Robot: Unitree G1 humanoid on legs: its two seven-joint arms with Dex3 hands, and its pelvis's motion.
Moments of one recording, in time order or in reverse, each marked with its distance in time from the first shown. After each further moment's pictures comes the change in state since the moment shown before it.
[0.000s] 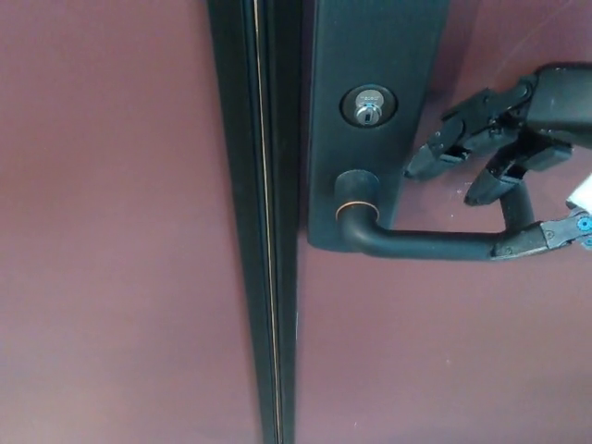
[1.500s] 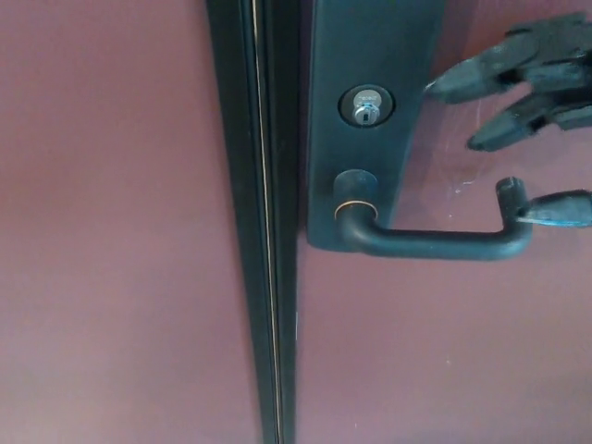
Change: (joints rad) left_arm 0.011 -0.004 -0.002 0.010 -0.015 -0.005 0.004; right_arm 0.226 -0.039 -0.334 -0.100 0.344 -0.119 -0.291
